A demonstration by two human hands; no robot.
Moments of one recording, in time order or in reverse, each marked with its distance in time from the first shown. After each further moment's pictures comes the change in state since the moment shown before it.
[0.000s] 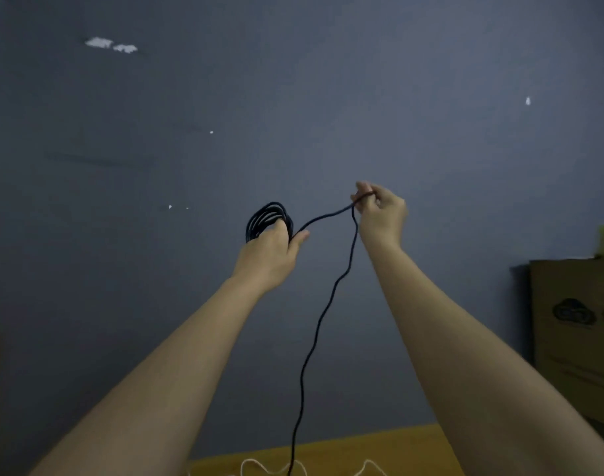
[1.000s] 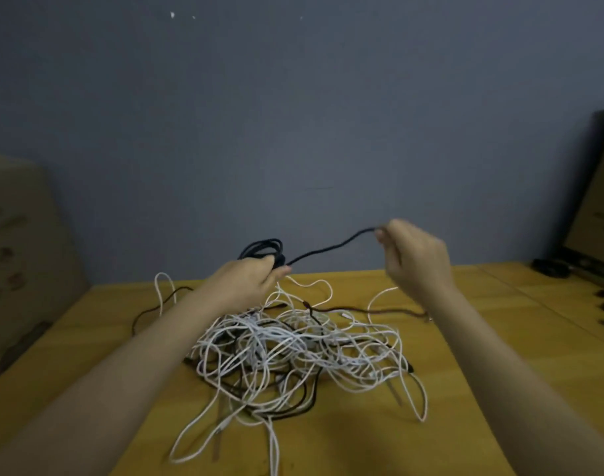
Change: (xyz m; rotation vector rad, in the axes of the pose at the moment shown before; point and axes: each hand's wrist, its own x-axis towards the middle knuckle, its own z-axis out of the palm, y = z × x) left_hand -0.241 -0.101 0.061 0.154 -0.711 -0.072; right_hand -0.243 0.120 -0.115 -0.831 -0.459 -0.530
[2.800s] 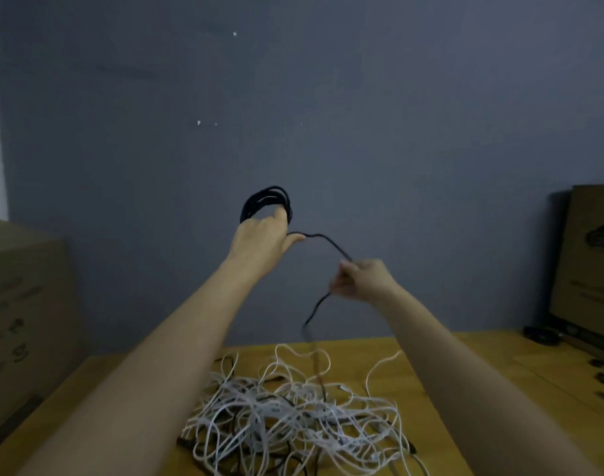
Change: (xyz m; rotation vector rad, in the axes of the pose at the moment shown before) left_hand 0.062 0.032 -0.128 0.430 0.579 -0.008; right_hand 0.095 -0.032 0.017 0.948 -0.425 0.981
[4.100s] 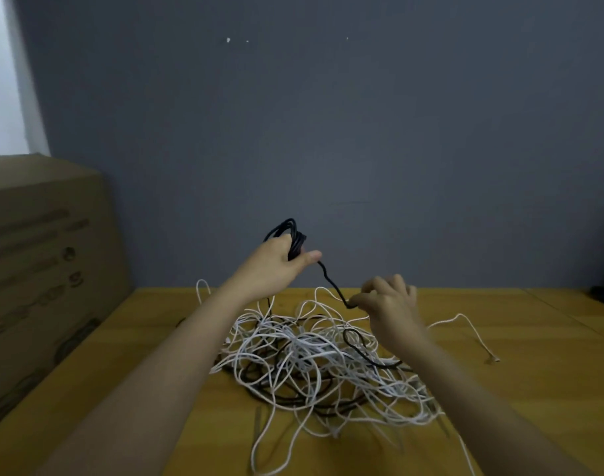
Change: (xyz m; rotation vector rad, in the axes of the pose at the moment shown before) left_hand -0.114 -0.009 0.045 -0.808 -0.399 -0.284; right_hand -0.042 0.143 0.038 -1.108 0.048 -0.740
